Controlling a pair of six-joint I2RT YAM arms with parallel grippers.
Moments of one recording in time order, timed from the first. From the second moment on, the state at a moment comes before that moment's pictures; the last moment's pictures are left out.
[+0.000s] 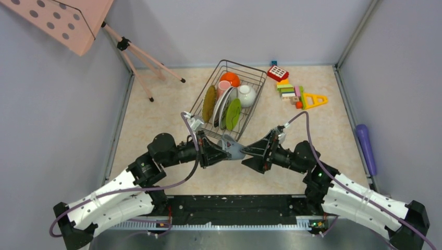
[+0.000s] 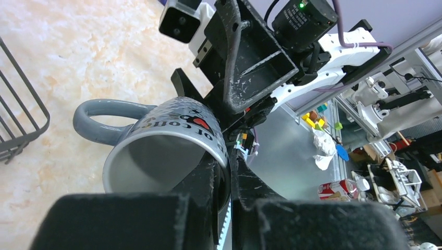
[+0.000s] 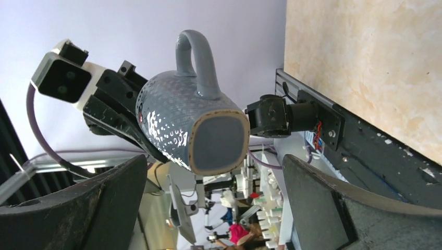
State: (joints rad) left arm -0.91 0.69 0.67 -0.02 0.38 -0.64; right arm 0.89 0.63 0.38 0.20 -0.26 1.54
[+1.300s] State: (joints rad) left arm -0.91 0.78 0.66 0.21 0.45 -0.65; right arm 0.89 0.62 0.35 0.37 -0.22 1.67
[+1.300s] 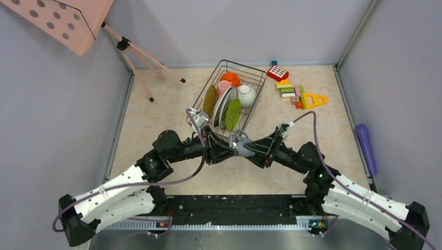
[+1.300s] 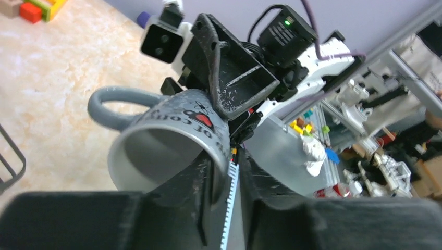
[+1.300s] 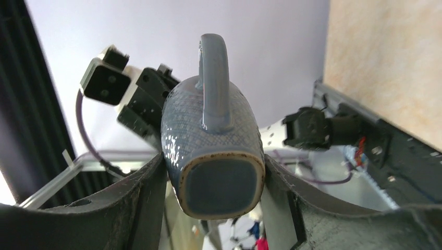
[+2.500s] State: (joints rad) left arm -0.91 0.69 0.83 -0.55 -0.58 -0.69; right arm 0.89 1.39 1.26 -0.70 0.40 1.25
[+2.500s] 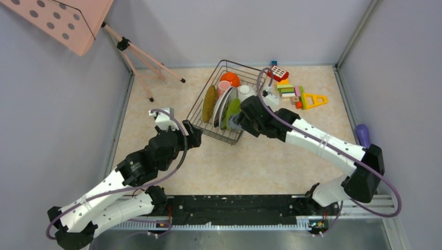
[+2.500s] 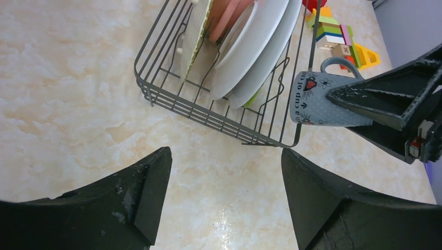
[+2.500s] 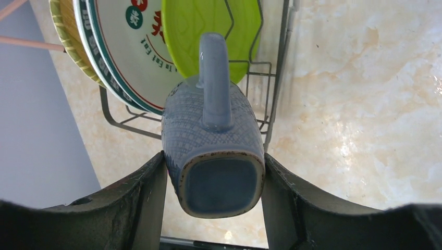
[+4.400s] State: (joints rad) left arm -0.78 0.80 0.80 -0.52 -0.48 -0.73; right arm 0.89 1.84 1.64 -0.98 0.39 1.19
